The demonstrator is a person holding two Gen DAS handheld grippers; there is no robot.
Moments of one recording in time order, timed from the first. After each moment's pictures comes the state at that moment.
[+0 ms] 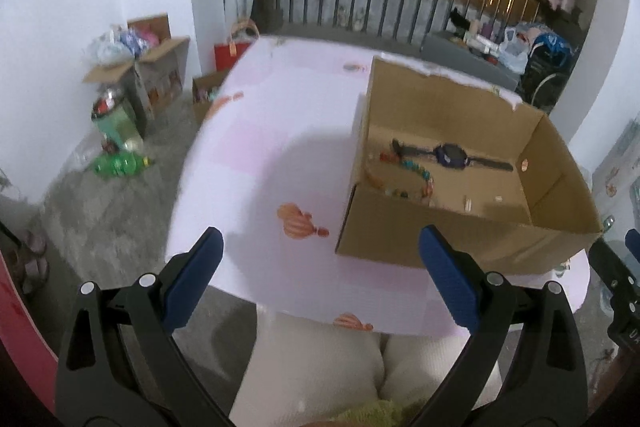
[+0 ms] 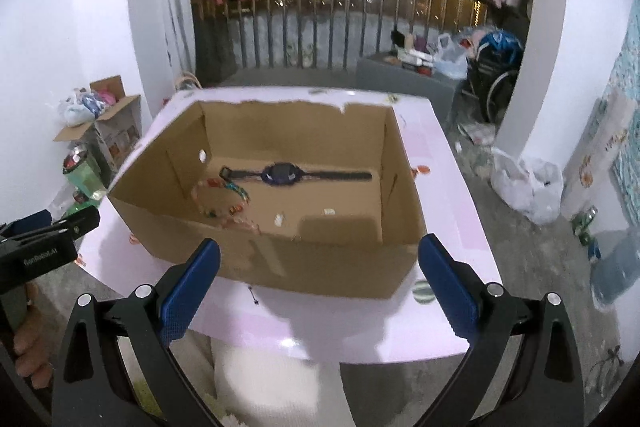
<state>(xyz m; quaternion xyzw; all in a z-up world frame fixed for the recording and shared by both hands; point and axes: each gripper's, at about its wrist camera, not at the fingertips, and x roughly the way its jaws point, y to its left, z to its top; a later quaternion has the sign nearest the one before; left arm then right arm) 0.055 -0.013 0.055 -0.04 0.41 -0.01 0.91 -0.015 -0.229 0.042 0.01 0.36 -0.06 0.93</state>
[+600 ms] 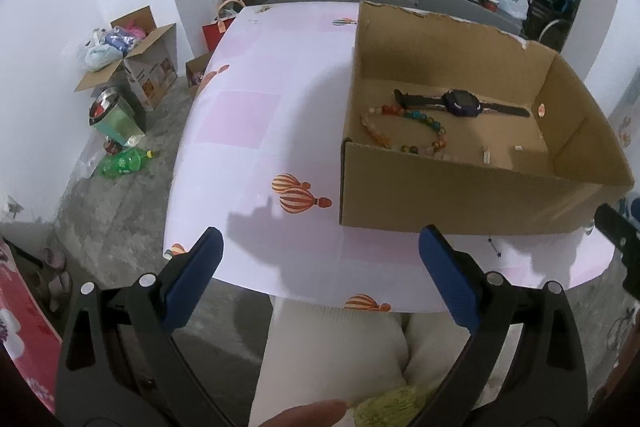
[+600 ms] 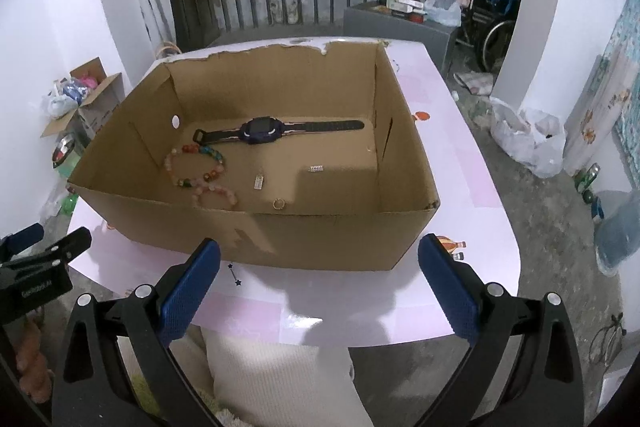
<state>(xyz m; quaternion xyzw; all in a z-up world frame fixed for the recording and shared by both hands) 0.070 -0.032 0.031 0.03 0.46 -0.01 0.89 0.012 -0.246 0.009 0.05 0.43 -0.07 0.90</state>
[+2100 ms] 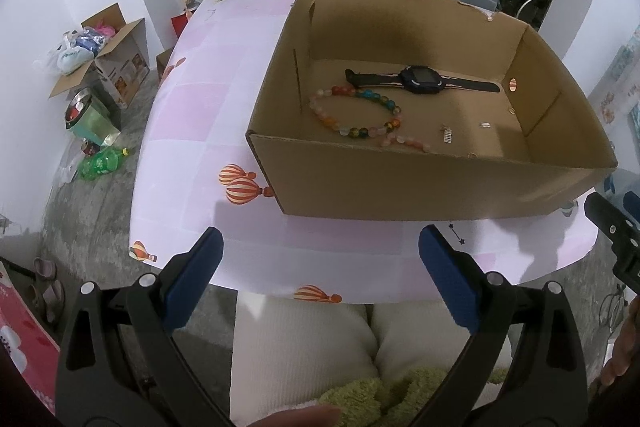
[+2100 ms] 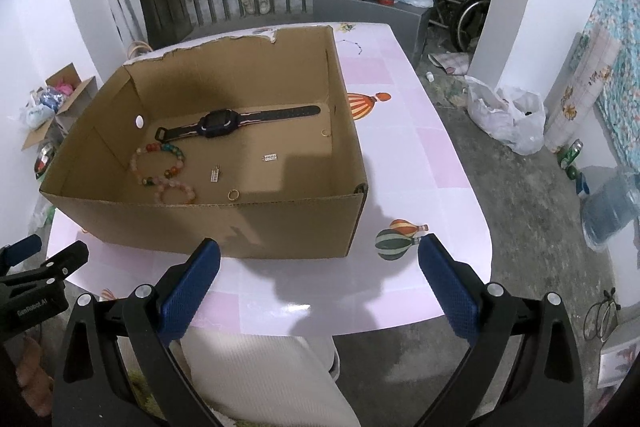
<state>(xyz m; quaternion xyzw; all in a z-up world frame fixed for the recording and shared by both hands) 0.075 -0.066 0.029 0.04 0.49 -0.06 0.87 0.011 -0.271 0.005 0.06 0.45 -0.12 0.88</state>
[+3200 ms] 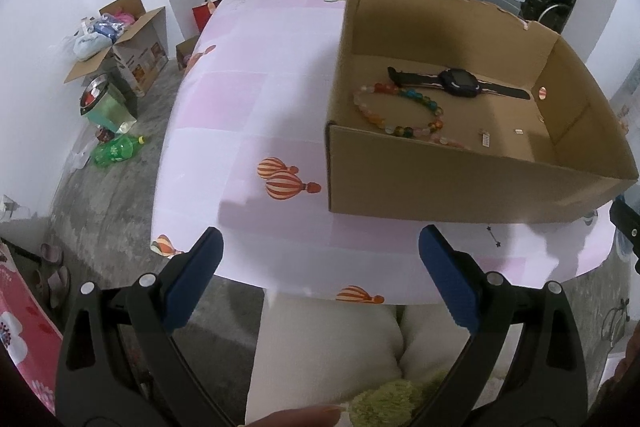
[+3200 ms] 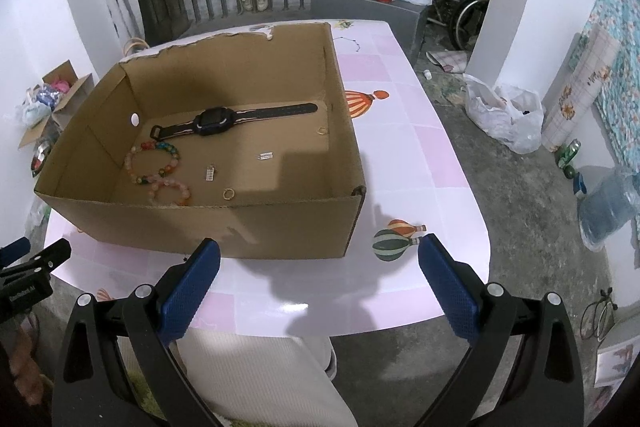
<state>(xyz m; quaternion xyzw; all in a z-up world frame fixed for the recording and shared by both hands) 0.082 -0.037 0.023 0.03 0.50 -0.02 0.87 0.009 -0.277 0.003 0.06 0.45 -0.12 0.88</state>
